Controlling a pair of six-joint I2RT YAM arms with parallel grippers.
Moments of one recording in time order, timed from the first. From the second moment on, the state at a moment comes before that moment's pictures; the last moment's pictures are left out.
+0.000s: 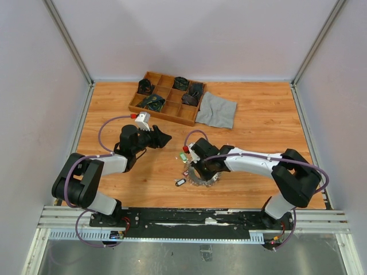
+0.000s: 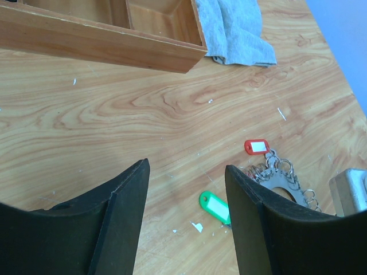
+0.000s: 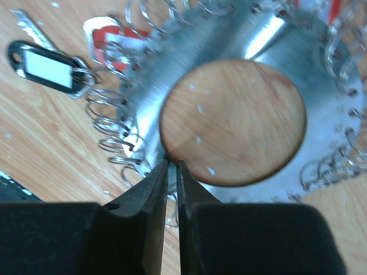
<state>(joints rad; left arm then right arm) -0.30 1.47 0.44 0.75 0.38 -0.46 0.91 1.59 0.88 -0.45 -0.10 0.09</state>
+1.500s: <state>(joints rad) -0.30 1.48 0.44 0.75 0.38 -0.46 0.92 1.74 1.04 -0.35 -0.08 0.16</state>
